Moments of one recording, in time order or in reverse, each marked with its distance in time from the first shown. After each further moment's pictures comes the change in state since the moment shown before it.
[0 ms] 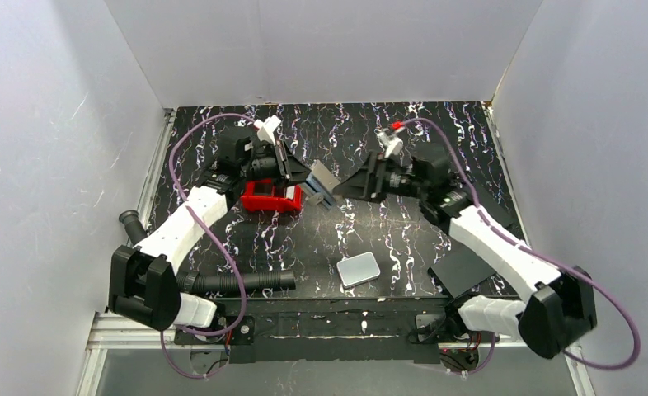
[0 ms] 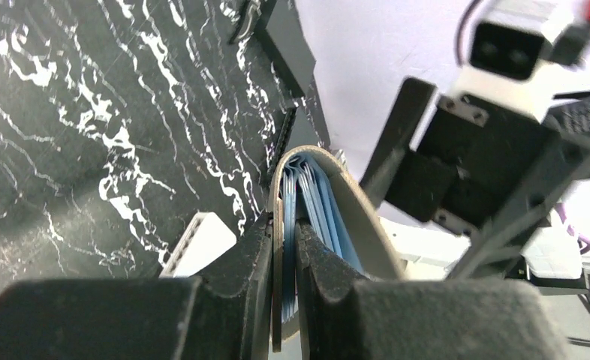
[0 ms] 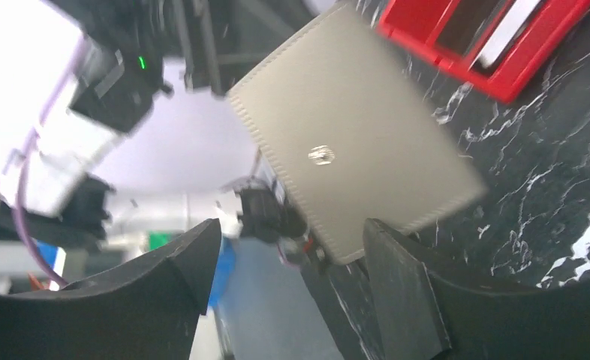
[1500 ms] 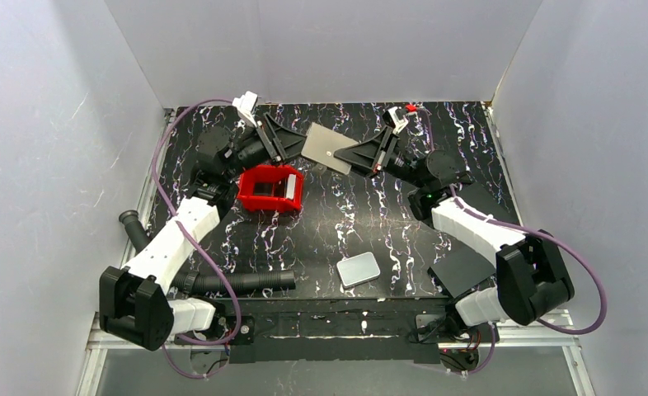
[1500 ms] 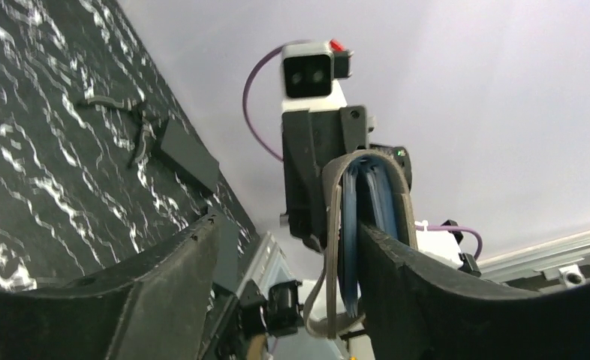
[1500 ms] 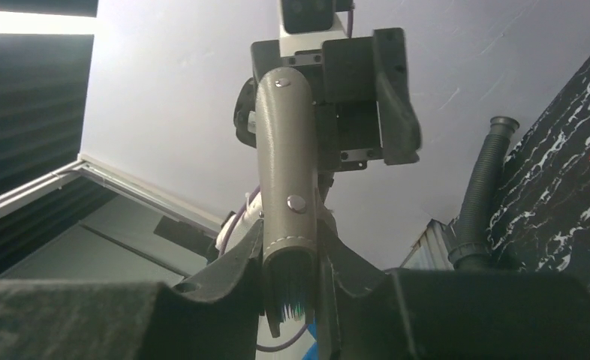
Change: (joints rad) left arm -0.005 -0.122 -0.022 0.494 -0.072 -0.280; right arm -0.086 0.172 -0.110 1.041 0.006 0.735
